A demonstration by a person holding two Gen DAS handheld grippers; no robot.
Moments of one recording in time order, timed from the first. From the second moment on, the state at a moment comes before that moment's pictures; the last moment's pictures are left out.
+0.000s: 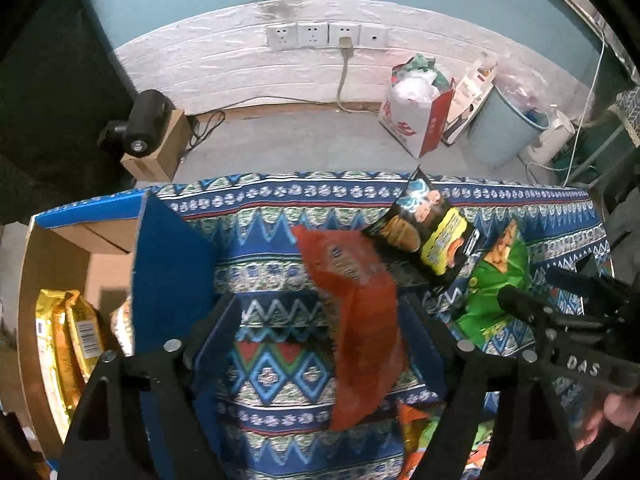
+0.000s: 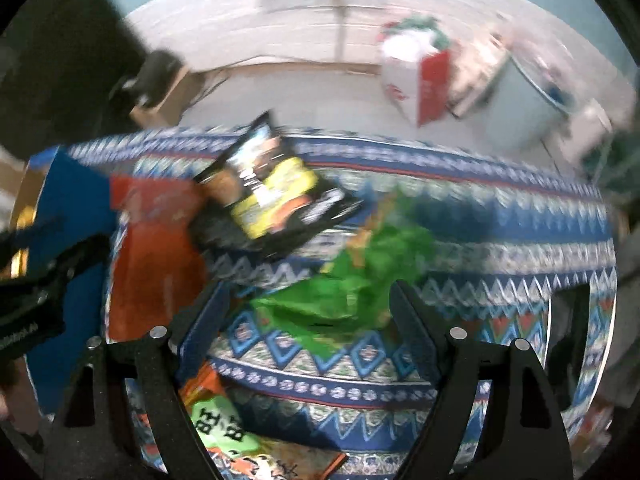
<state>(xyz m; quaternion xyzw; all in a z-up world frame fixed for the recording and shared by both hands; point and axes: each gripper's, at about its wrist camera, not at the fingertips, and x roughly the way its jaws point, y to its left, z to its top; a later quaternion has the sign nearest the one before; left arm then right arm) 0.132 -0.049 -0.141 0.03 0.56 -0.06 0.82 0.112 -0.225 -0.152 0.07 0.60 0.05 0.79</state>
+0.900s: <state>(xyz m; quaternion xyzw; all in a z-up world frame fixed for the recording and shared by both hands) 0.152 -0.072 -0.214 0.03 0.62 -0.08 0.78 0.133 -0.244 -0.224 0.06 0.64 0.00 0.76</state>
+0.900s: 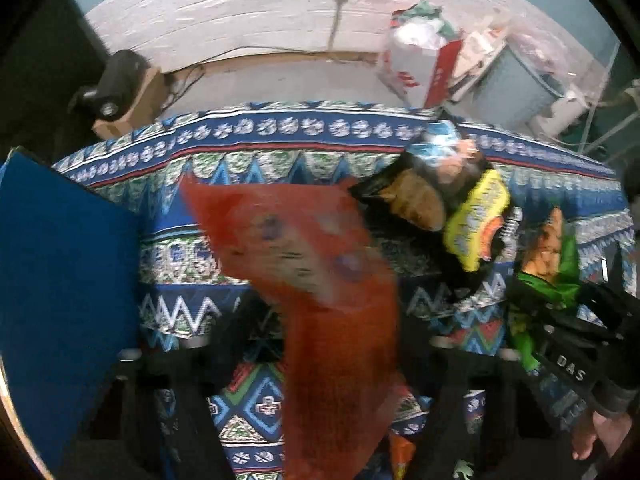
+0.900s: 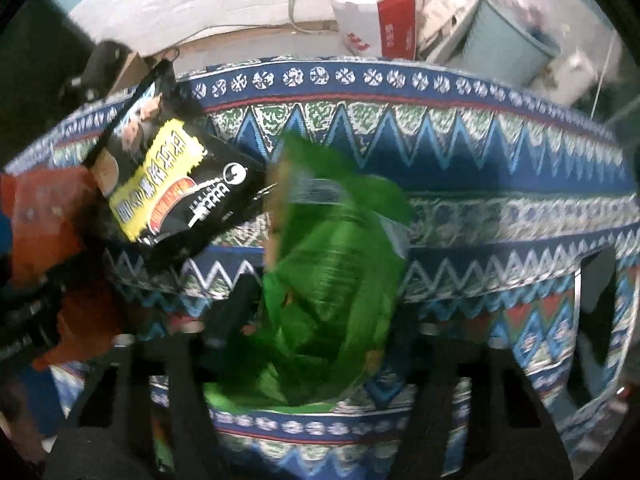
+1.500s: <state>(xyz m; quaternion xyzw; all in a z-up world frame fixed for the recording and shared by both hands) 0.108 -0.072 -0.162 0.08 0.57 -0.11 0.81 0.094 -0.260 -0.170 0.01 0.59 0.01 0.80</state>
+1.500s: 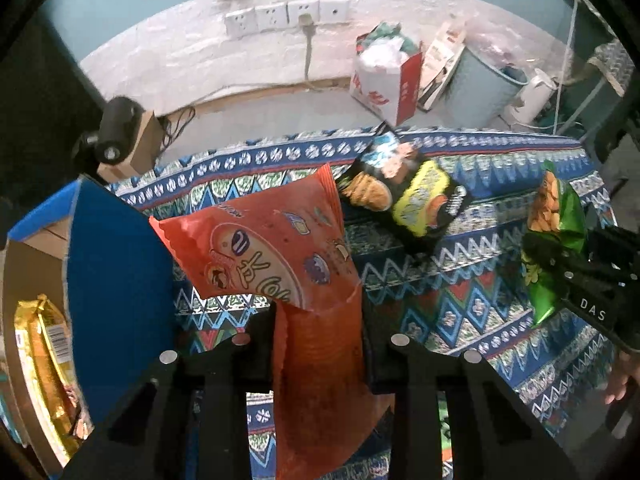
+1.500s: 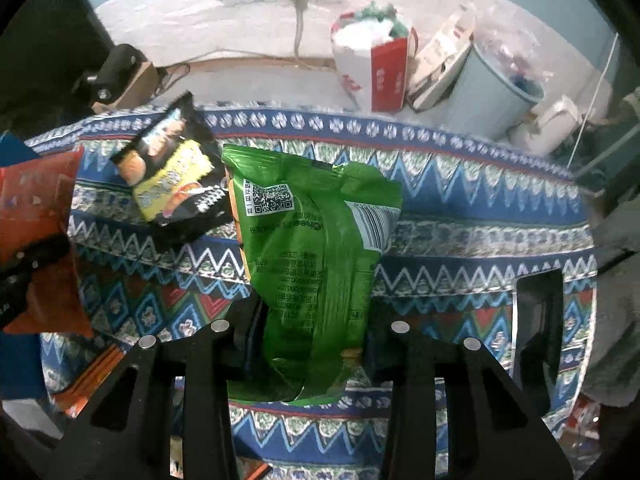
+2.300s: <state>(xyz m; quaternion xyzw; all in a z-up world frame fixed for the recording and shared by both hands) 0.049 -0.043 -0.089 0.10 0.49 -0.11 0.86 0.057 -0.198 -0.071 -0.05 0.49 0.08 0.86</state>
